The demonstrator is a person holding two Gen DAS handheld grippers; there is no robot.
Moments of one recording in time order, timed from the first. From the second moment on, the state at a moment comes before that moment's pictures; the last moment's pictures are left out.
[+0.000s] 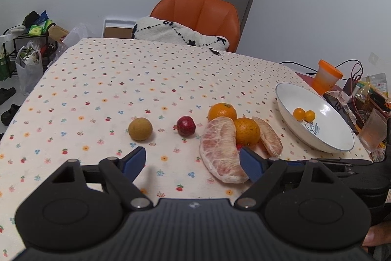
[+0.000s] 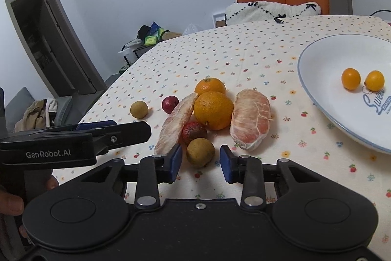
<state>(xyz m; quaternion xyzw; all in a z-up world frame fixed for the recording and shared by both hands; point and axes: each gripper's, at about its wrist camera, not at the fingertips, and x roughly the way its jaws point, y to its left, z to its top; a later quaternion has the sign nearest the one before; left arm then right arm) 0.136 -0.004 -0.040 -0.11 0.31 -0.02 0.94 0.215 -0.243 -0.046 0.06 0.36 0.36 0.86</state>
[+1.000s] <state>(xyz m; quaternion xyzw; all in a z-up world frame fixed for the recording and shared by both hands) 0.157 -0.041 -0.057 -0.07 0.34 -0.03 0.94 0.208 -0.285 -0.043 0.07 0.35 0.33 0.87</state>
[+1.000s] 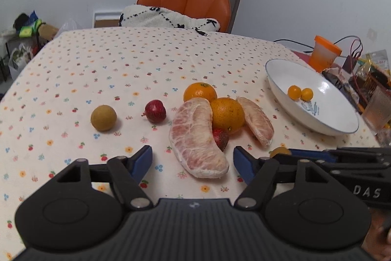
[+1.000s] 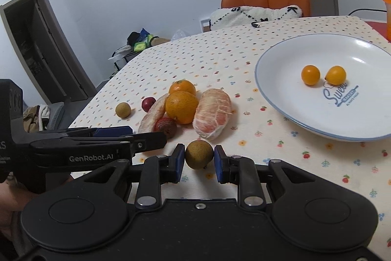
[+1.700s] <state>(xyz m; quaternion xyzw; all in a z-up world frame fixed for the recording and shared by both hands) 0.148 -0.015 -0.044 -0.10 0.33 -0.04 0.94 0.208 -0.281 -0.037 0.07 0.35 0.33 0.87</state>
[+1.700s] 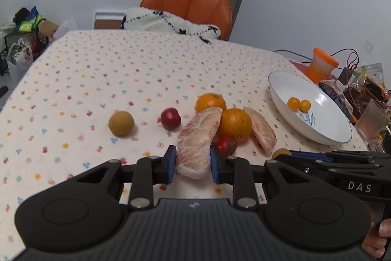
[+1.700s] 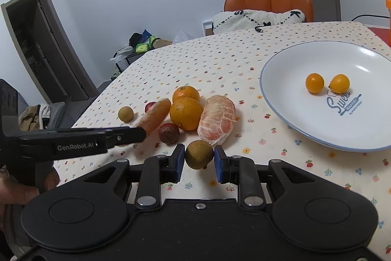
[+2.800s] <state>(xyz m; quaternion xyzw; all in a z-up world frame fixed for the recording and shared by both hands) 0.156 -0.061 0.002 -0.07 0.27 -0.07 0.96 0.214 -0.332 -0.011 0.09 0.30 0.29 0.91</state>
